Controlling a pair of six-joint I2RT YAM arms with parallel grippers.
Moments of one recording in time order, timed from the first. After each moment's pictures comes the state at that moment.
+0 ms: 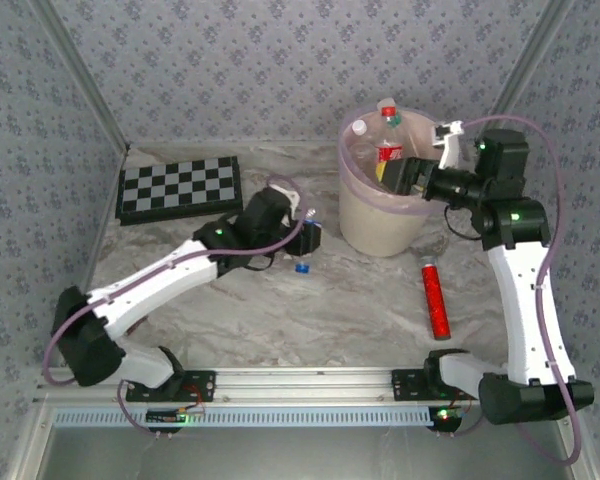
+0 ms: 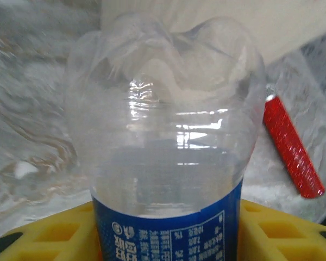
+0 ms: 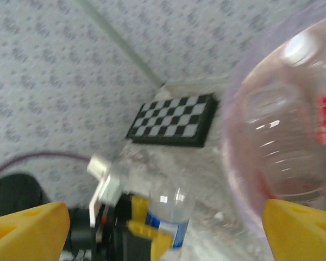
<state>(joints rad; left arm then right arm) -0.86 1.37 1.21 -0.47 0.01 -0.57 0.10 1.15 1.48 -0.73 -0.78 0.35</state>
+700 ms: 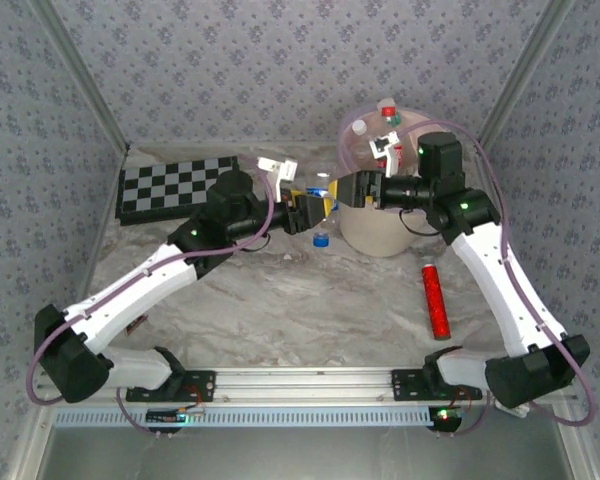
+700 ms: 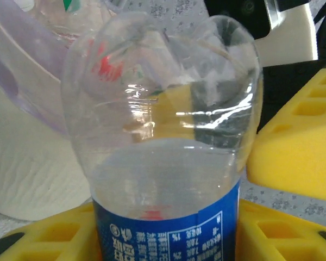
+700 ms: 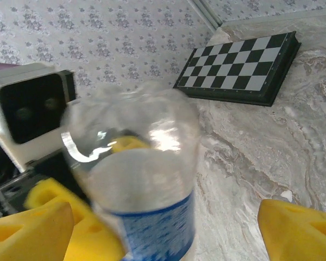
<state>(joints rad) -0.79 1.30 1.18 -0.03 0.38 -0.64 0.33 1.27 1.41 -0.57 -0.81 0.46</state>
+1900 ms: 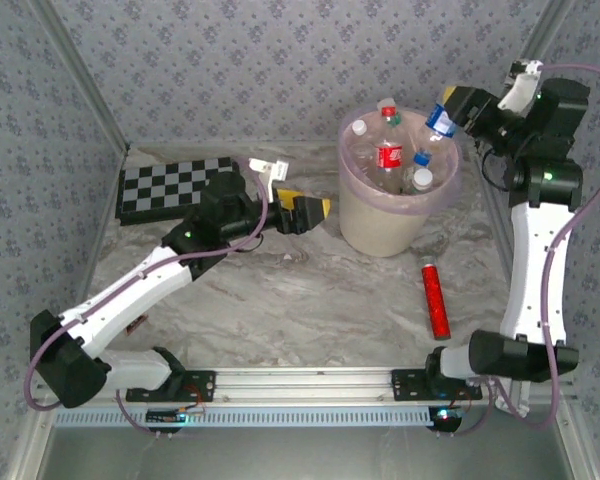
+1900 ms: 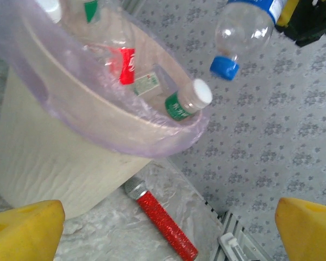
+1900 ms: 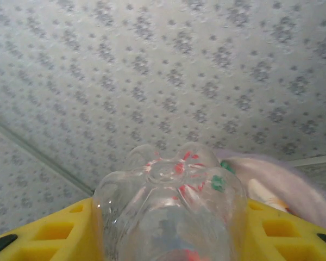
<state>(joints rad) -0.75 1.25 1.14 -0.06 0.34 -0.63 -0.18 1.40 1.85 -0.65 -0.53 0.45</state>
